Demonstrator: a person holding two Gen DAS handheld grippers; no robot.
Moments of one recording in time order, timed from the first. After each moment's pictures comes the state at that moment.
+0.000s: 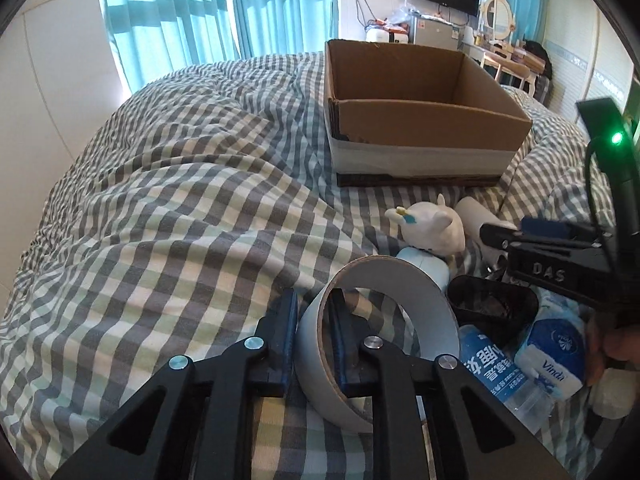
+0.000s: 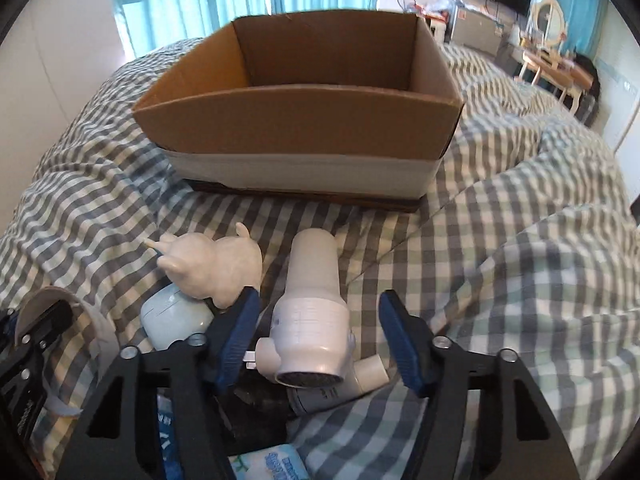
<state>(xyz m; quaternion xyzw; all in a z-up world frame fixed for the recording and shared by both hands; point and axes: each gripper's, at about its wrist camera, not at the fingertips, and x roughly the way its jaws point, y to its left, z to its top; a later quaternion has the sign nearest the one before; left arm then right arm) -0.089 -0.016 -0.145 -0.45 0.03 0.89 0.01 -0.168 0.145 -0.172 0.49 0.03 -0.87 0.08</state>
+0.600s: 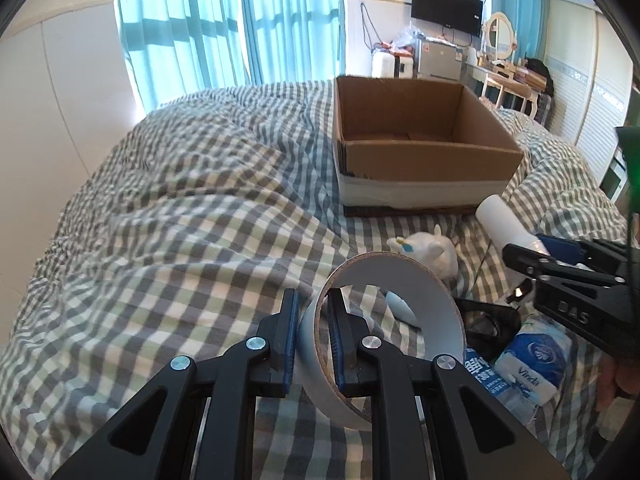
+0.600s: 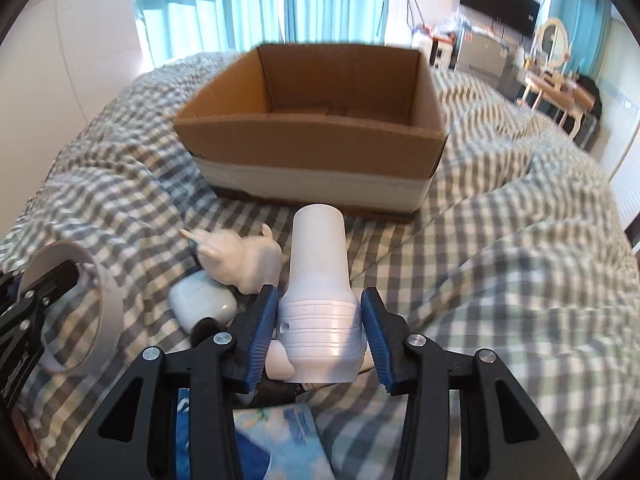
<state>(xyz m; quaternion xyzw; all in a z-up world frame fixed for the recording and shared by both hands) -0.074 -0.019 -0.118 -0.40 0.03 0.91 -0.01 -0.129 0.141 -0.130 0.43 0.06 -0.89 0.09</state>
